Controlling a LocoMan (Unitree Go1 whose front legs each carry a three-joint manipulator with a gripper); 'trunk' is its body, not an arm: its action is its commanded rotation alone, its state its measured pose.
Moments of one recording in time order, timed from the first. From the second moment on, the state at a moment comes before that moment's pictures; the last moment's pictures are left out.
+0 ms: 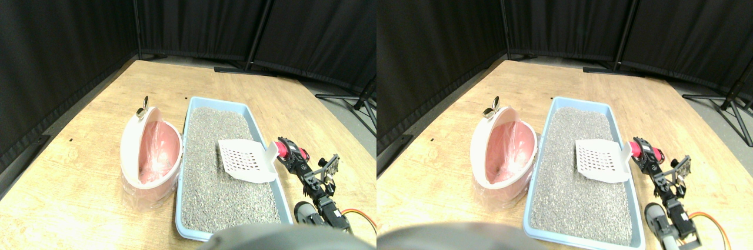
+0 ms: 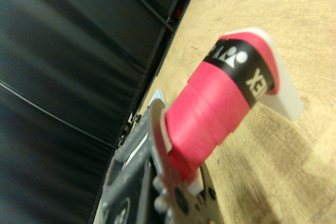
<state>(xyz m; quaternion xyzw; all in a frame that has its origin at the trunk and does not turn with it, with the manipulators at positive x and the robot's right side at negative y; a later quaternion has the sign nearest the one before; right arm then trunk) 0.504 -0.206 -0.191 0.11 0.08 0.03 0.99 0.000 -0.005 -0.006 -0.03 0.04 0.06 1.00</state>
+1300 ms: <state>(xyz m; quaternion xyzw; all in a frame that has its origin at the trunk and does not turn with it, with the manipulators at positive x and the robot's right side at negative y) 0.455 -0.233 -0.206 0.15 0.23 -0.02 0.96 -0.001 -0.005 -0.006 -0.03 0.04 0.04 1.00</state>
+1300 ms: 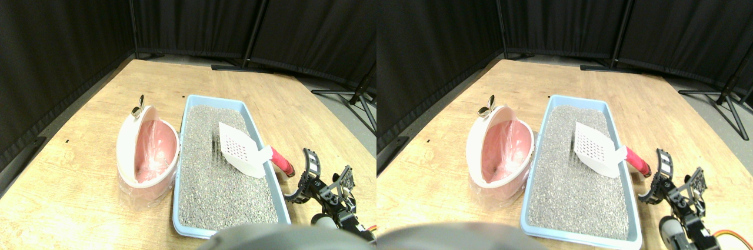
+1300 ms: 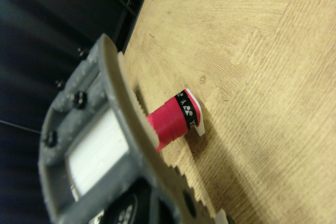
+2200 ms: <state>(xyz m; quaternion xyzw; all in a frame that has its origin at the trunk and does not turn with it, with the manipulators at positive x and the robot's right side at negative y) 0.418 -0.241 -0.177 -0.03 0.01 0.05 1.00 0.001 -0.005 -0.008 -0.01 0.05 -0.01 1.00</state>
